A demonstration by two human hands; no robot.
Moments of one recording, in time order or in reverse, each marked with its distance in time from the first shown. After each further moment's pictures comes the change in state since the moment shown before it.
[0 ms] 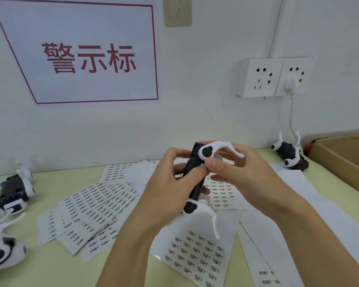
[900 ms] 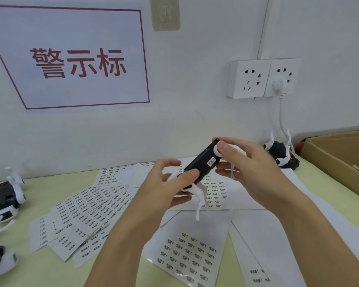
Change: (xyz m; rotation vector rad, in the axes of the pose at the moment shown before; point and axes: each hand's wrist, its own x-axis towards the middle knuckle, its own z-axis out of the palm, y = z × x) left_hand 0.004 -0.010 0.000 -0.124 0.032 -0.193; right_hand 0.000 0.004 -0.019 0.109 0.253 0.133
